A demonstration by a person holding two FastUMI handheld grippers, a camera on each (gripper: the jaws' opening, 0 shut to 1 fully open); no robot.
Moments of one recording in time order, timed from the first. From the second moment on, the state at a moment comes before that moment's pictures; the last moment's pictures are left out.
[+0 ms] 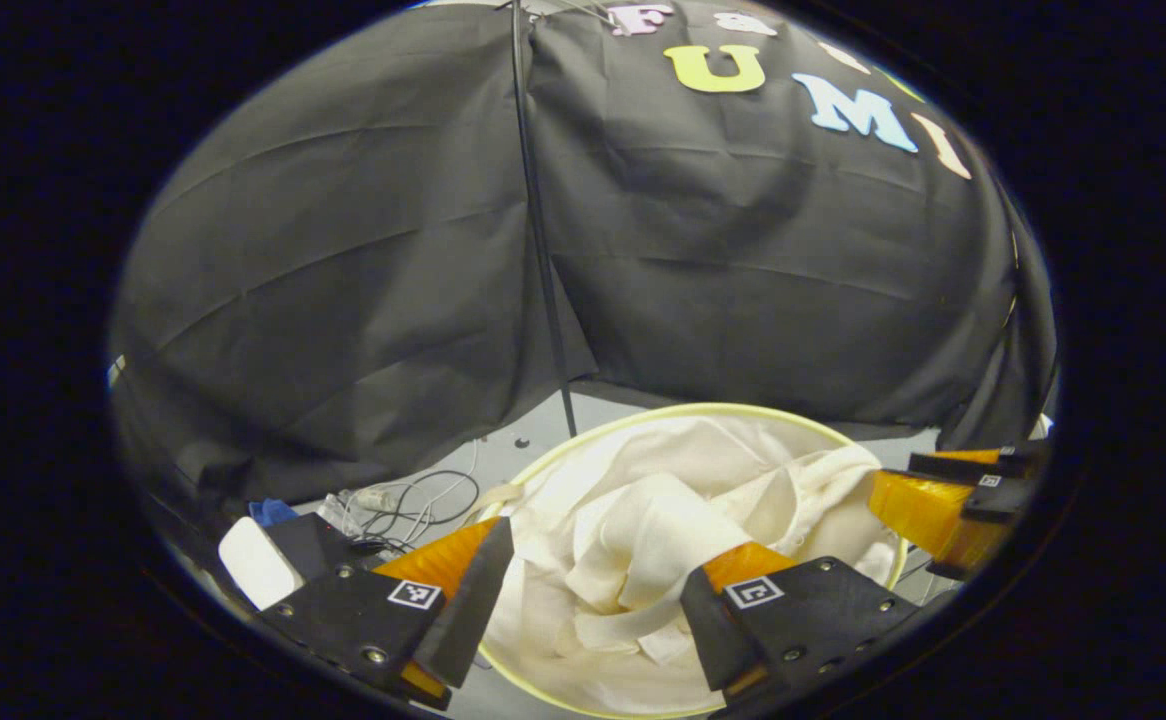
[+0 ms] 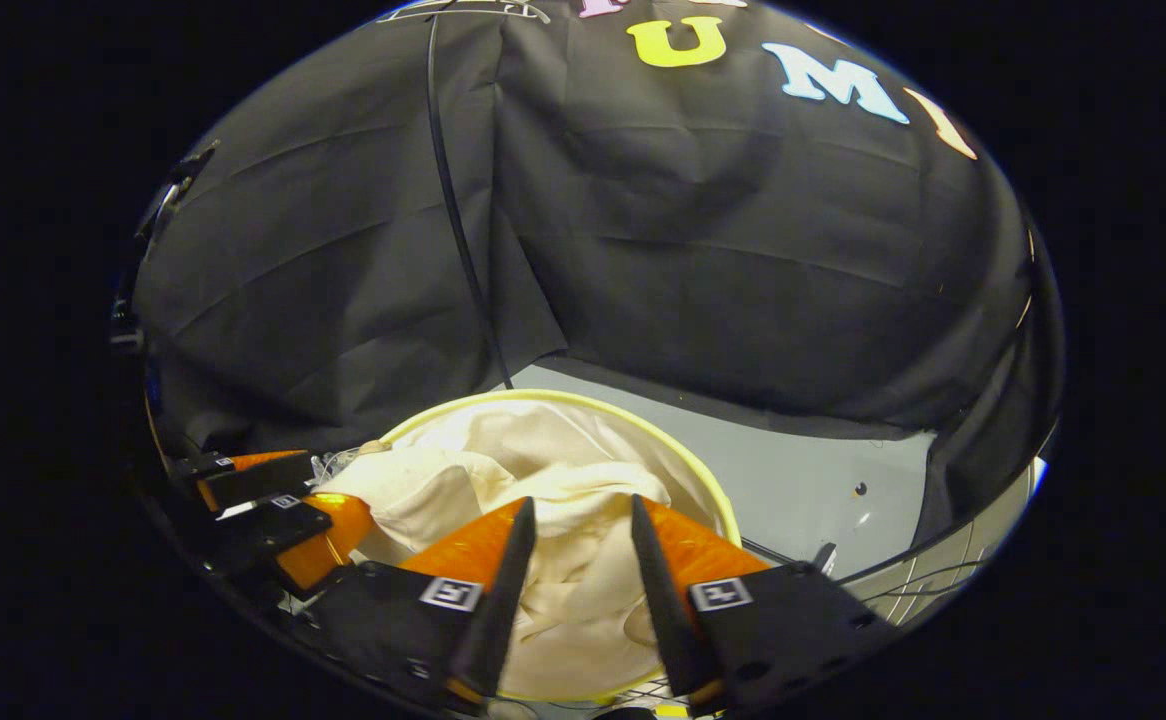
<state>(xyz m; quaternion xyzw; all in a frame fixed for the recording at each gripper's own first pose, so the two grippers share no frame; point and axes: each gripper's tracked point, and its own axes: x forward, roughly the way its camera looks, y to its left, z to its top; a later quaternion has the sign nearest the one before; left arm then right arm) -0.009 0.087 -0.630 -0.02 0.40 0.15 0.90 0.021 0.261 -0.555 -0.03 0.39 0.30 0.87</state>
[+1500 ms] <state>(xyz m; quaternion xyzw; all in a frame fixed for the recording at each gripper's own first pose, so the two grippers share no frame) 0.042 0.045 -0.028 0.01 0.07 -0.02 1.00 0.040 0.053 -0.020 -0.04 0.04 0.10 0.99</state>
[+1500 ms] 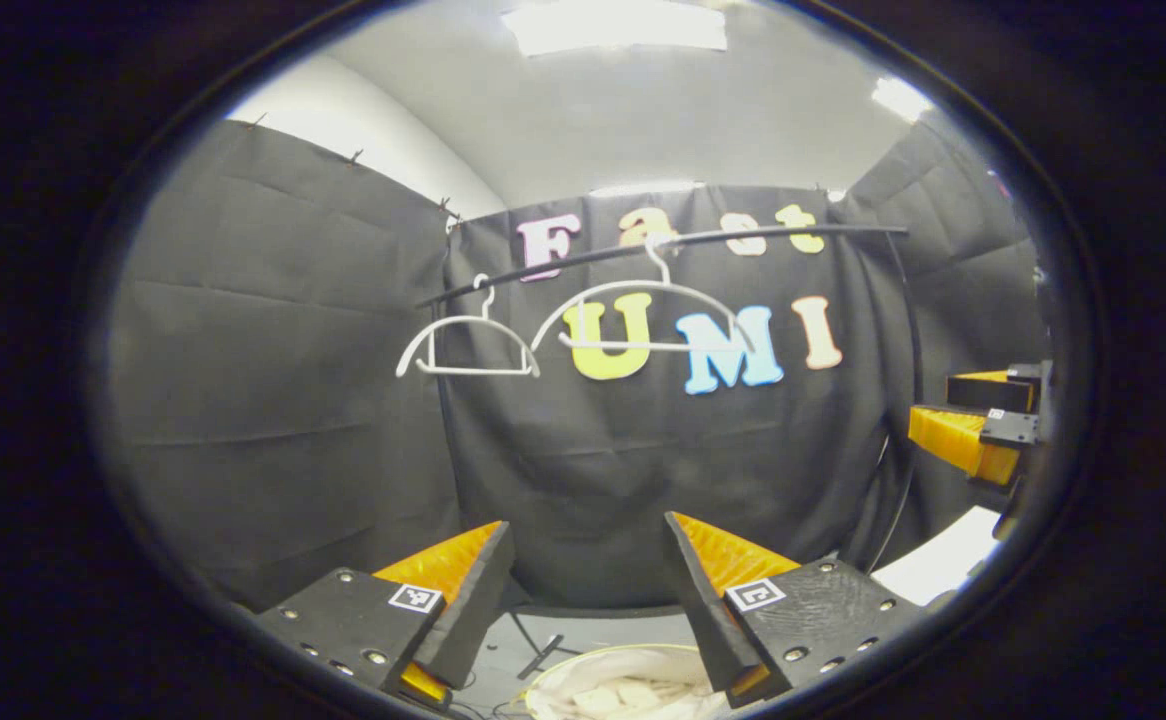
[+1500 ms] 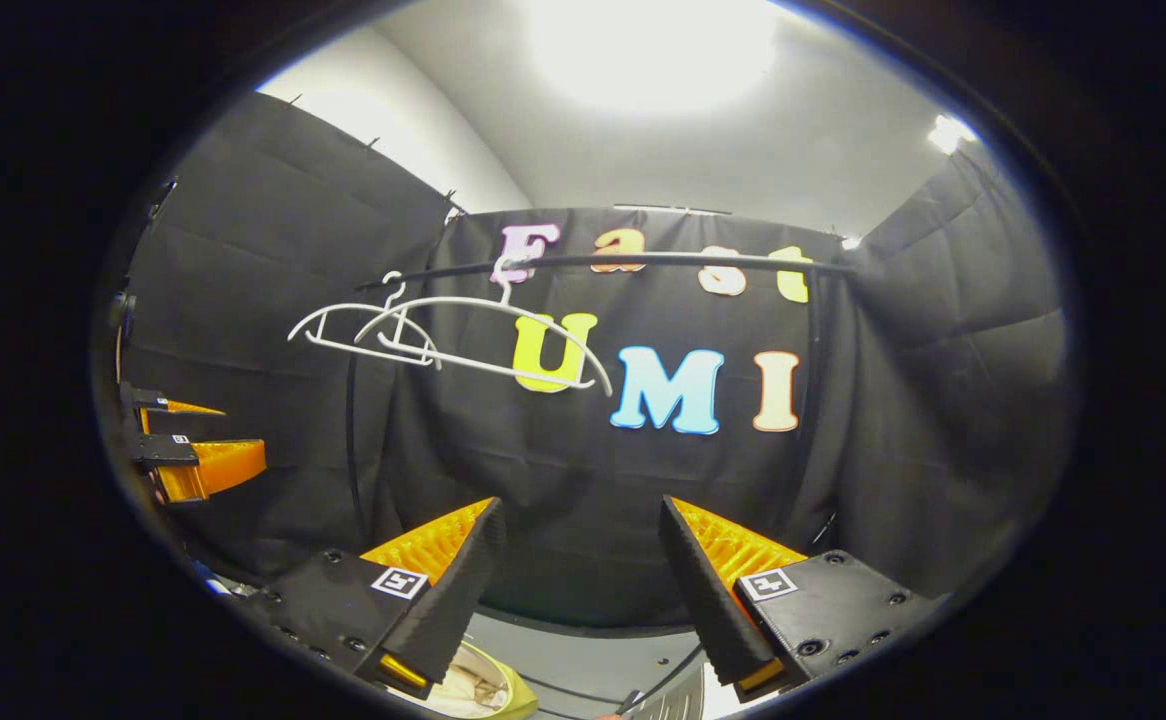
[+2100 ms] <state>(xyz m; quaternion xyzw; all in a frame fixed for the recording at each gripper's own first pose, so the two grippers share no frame) 0.023 0.031 0.049 -0.01 0.02 -0.06 1.00 0.008 -0.008 0.040 -0.01 -0.01 0.02 1.00</state>
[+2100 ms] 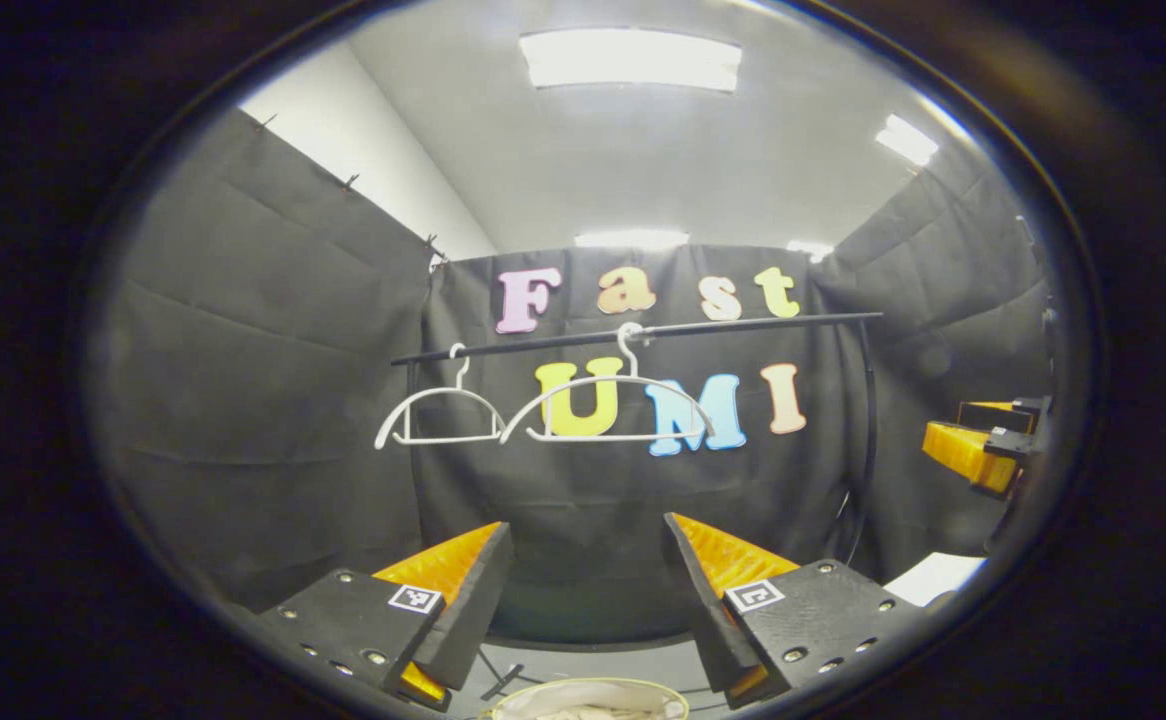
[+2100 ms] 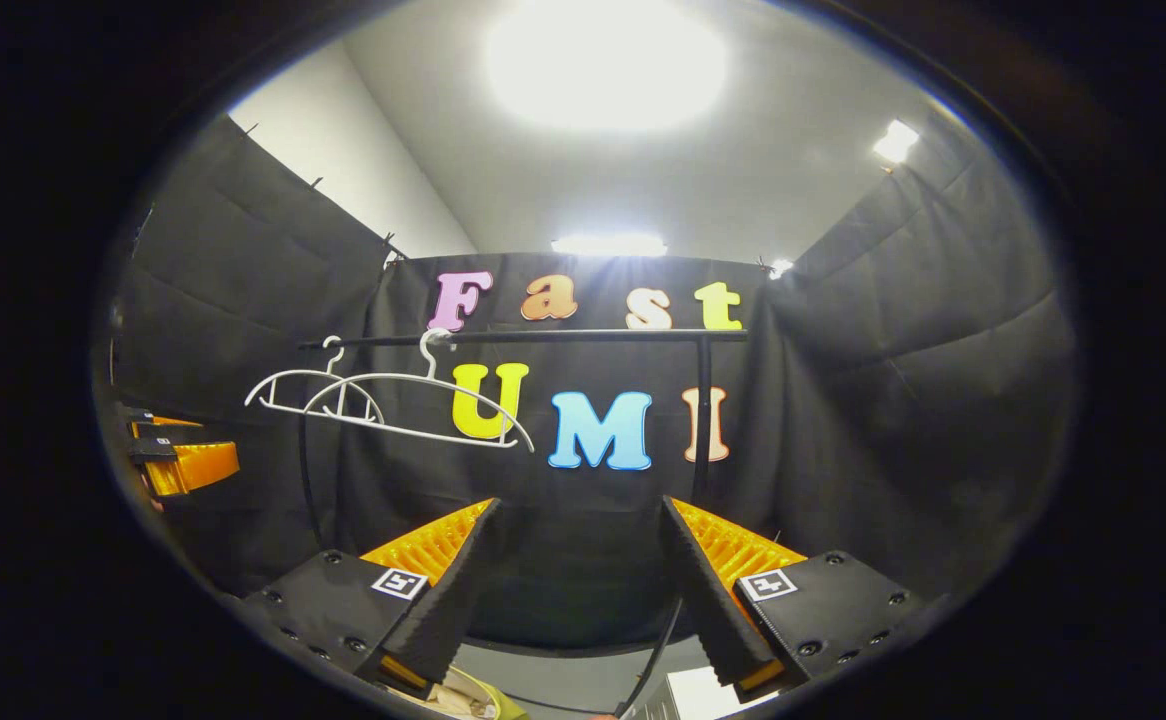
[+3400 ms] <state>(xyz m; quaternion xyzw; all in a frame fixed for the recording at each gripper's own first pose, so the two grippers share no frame) 0.012 0.017 0.049 0.02 0.00 -0.06 1.00 0.019 -0.023 0.047 0.00 -0.02 0.00 1.00</state>
